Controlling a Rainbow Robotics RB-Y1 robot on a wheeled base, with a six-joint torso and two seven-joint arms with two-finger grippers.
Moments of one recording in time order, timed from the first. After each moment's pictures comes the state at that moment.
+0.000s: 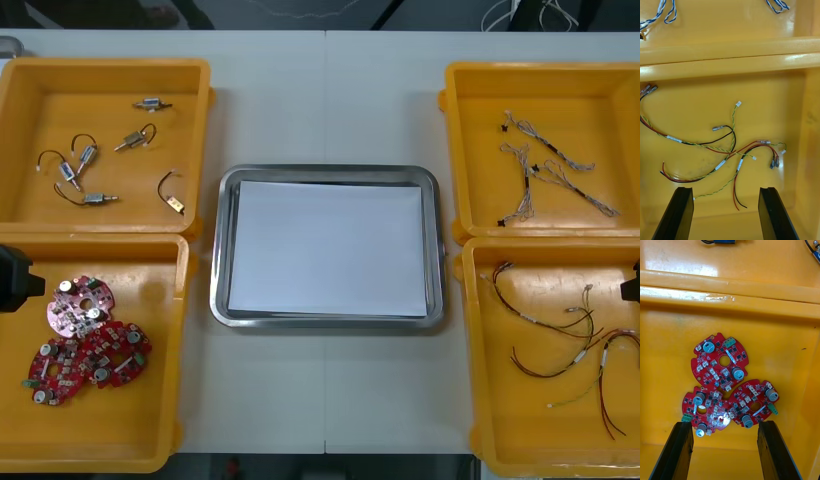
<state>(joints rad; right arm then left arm) -0.06 -0.74 -0.33 -2.29 -0.76 1.92 1.23 -0.02 0.71 0.38 -2.37 0.81 1.91 -1.16</state>
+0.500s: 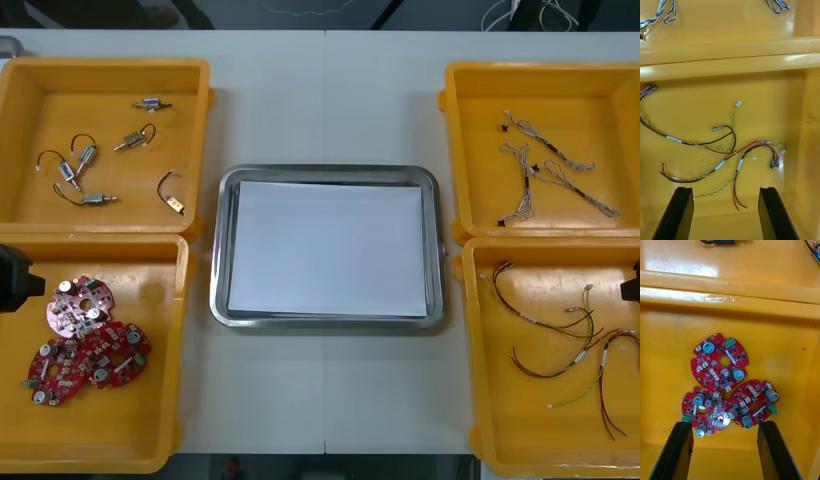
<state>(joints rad) -0.06 -0.74 -0.33 -2.29 -0.76 1.92 1.23 -0.02 0.71 0.38 -2.37 0.81 1.91 -1.16</state>
